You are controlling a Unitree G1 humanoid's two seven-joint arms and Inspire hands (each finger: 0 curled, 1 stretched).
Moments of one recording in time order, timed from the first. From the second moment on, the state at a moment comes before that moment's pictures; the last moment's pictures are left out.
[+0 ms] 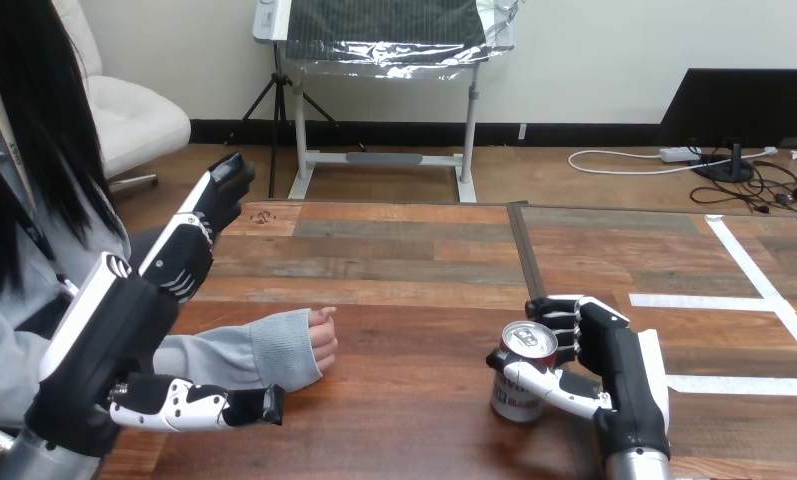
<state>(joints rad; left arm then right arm) 0.06 0.36 0.17 0.29 -0.34 -0.93 -0.69 -0.30 -0.10 -0.06 1.24 -0.15 -0.97 -0.23</state>
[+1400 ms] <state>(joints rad) 0.04 0.37 0.18 0.33 -0.27 -0.98 -0.64 -0.31 -0.11 -0.04 1.22 -0.19 -0.94 -0.25</state>
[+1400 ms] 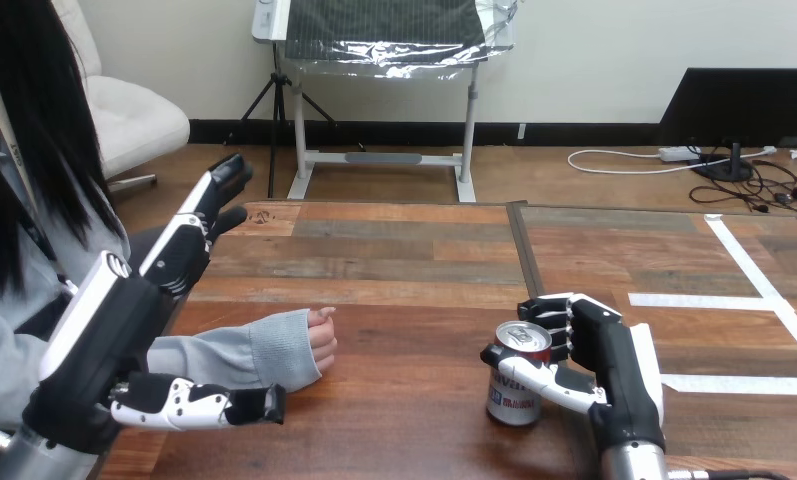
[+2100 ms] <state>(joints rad) 0.04 0.39 0.19 0.33 -0.08 -0.93 -0.51 -0.36 -0.12 -0.01 1.22 -0.25 -0.91 -0.27</state>
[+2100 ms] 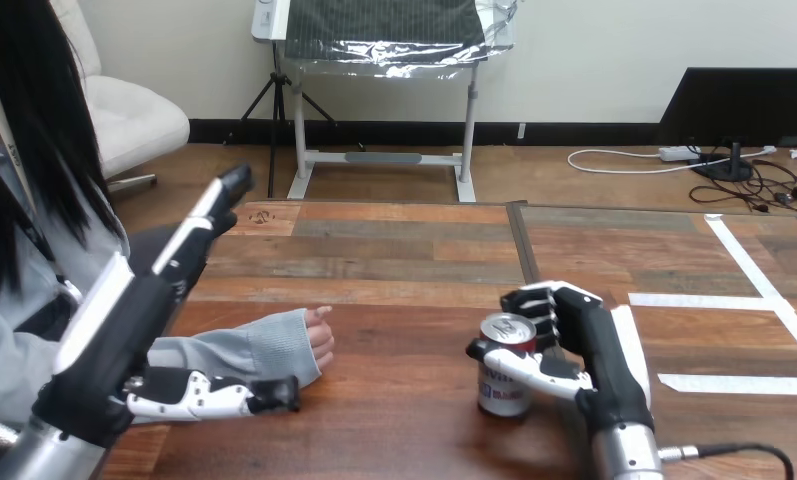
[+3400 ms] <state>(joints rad) 0.02 0.52 0.20 0.33 0.18 -0.91 -0.37 -0.49 -0.17 0.04 1.27 -0.39 -0.87 -0.43</state>
